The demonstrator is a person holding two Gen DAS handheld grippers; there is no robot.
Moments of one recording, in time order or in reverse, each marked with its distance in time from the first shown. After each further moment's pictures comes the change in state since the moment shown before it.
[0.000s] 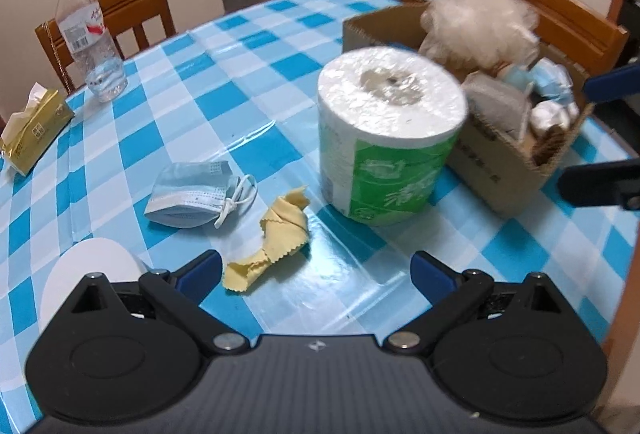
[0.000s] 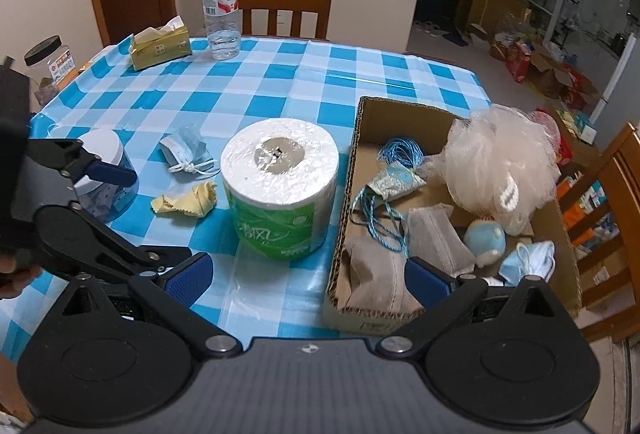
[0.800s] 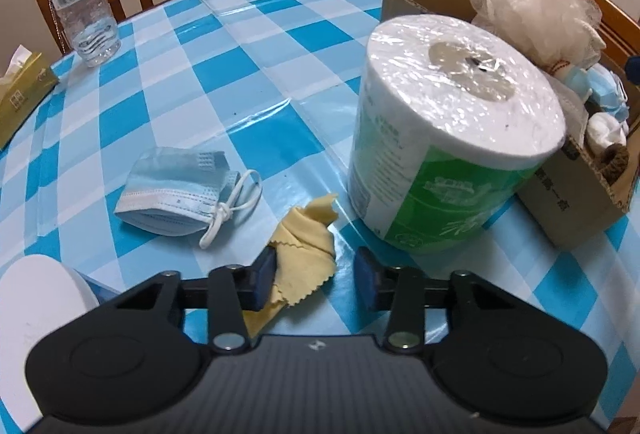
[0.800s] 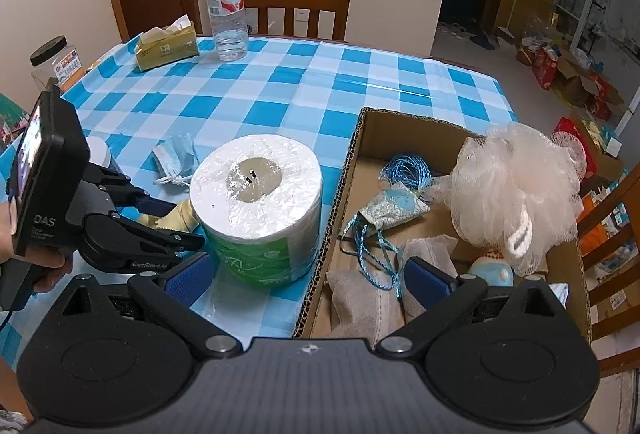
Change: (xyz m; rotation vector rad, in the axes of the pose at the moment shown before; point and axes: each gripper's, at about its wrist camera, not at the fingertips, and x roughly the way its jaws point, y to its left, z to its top) left arm 0.057 0.014 0.014 -0.083 0.062 -0.003; right arm 0.030 -0.030 0.023 -0.039 0.009 0.069
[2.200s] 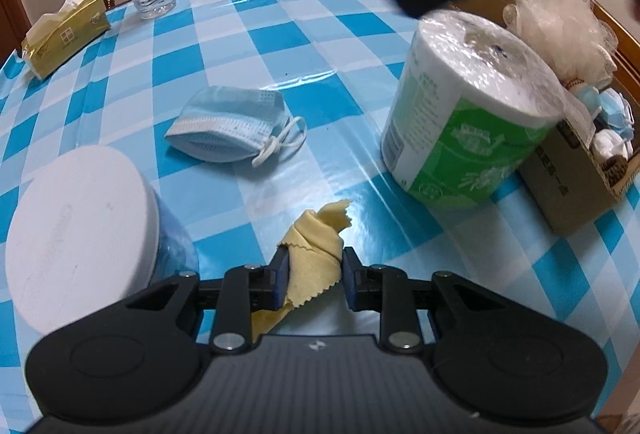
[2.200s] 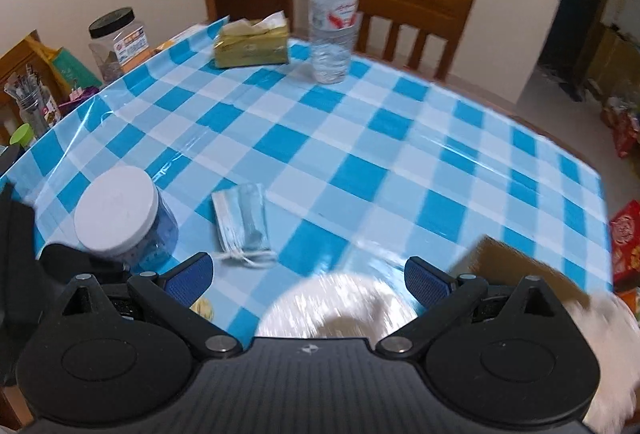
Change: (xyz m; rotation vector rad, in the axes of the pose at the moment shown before) left arm -0.029 0.017 -0.038 -0.145 0.004 0.030; right arm 0.070 0.055 0.108 -0.254 0.051 0.199
